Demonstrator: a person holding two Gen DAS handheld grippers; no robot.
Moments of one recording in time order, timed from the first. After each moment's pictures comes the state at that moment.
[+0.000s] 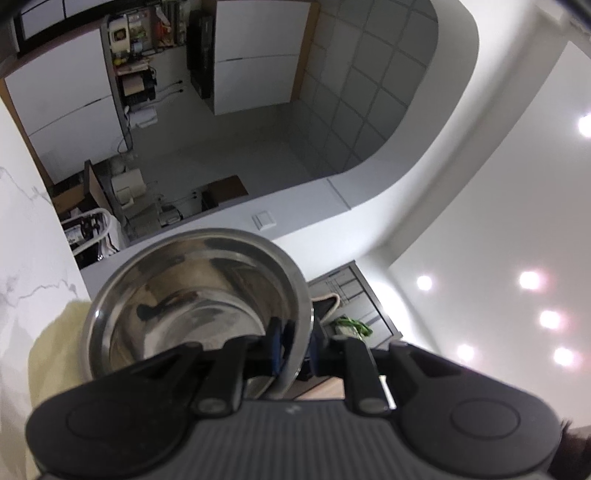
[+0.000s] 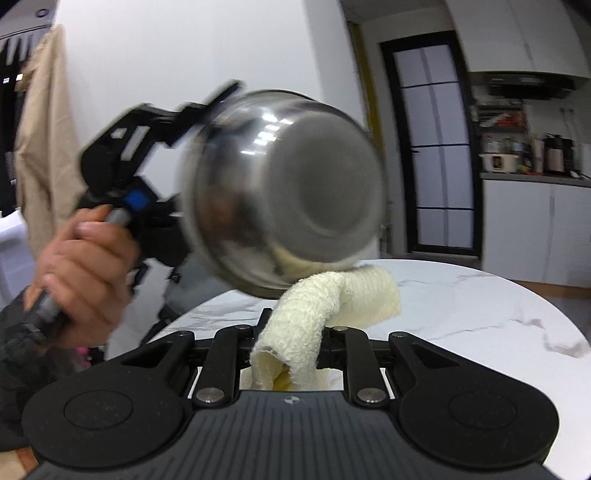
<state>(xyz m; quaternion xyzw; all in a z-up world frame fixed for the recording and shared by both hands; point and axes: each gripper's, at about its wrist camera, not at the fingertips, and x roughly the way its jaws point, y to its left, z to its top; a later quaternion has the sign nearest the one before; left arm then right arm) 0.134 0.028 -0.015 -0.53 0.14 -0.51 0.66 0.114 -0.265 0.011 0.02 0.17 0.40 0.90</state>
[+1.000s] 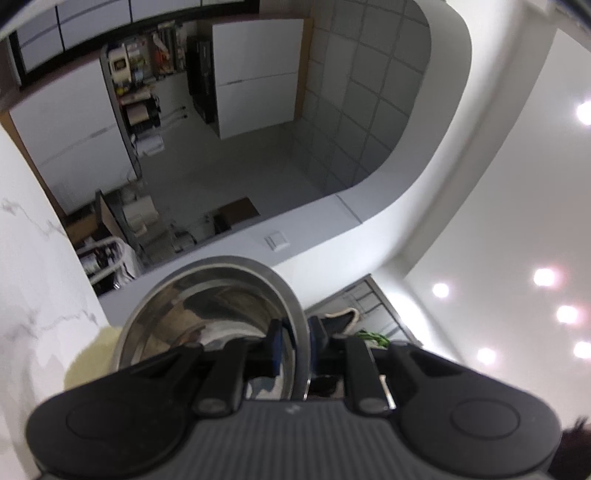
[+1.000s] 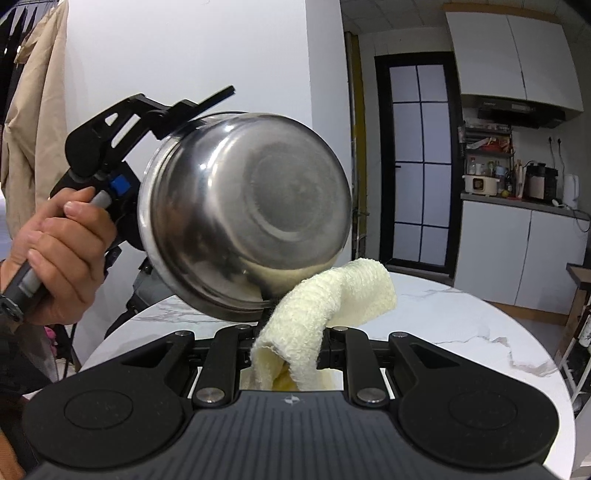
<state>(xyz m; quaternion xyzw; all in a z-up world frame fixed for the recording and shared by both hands) 0.132 0.040 -0.018 -0.52 0.12 -0.46 0.71 0.098 -0.248 0.014 -0.03 0.15 0.40 0.91</state>
